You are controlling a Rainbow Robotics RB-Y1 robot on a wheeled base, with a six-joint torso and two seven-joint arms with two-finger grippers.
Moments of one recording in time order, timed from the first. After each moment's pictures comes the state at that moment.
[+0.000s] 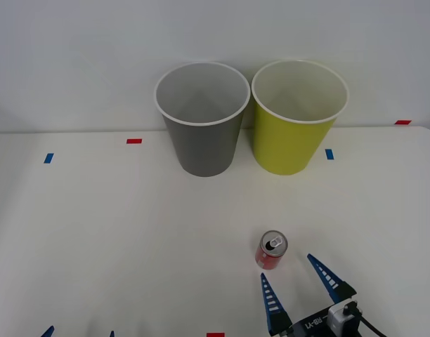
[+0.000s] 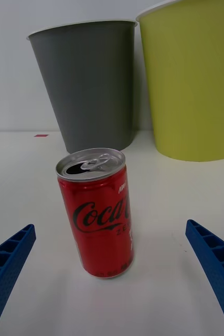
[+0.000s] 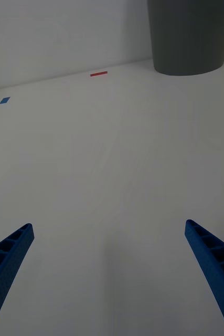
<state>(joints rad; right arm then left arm) 0.51 -0.42 0.52 -1.69 -0.19 -0.59 1.58 1.02 0.18 -0.19 -1.83 -0.10 -0.57 -1.54</state>
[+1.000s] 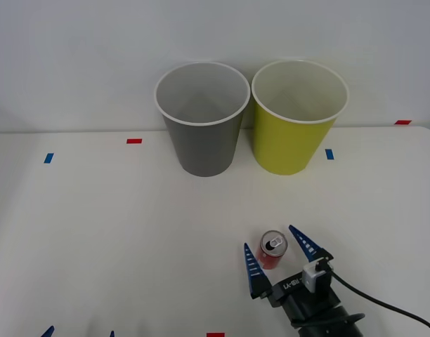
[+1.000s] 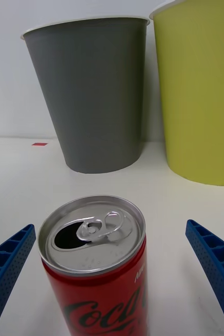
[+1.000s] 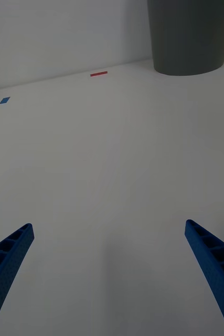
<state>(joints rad) 0.37 -0.36 0.51 -1.69 -0.20 -0.45 1.59 1.02 0.18 -0.19 -1.83 -0.10 -0.57 -1.54</state>
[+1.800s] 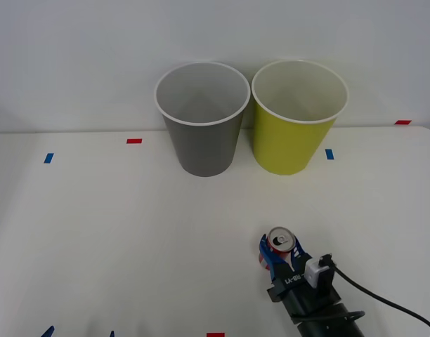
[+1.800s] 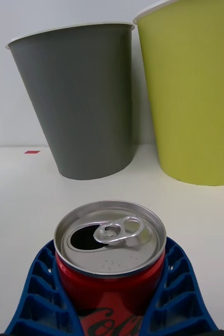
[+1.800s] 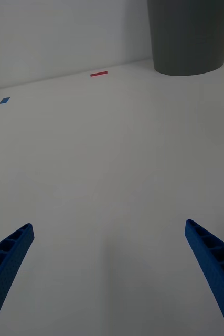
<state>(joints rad) 0.37 -0.33 0.50 -1.69 -0.23 -0.45 1.58 1.02 0.18 -0.19 -1.83 -0.10 -0.57 -1.54</state>
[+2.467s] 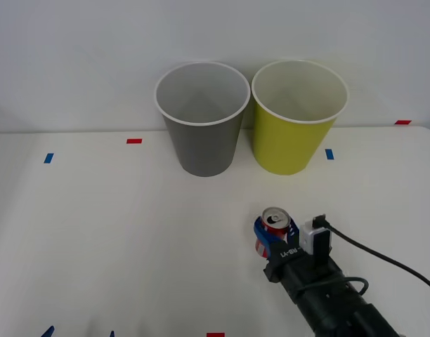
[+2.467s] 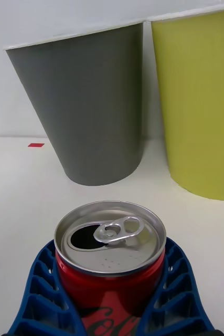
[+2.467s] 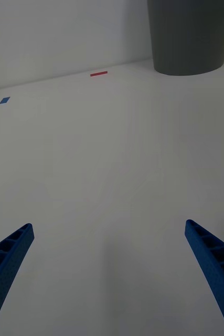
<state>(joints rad) 0.42 -0.31 0.43 -2.11 -0.23 0.12 1.59 1.02 0.18 -0.19 -1.83 -0.10 -0.57 -1.54</state>
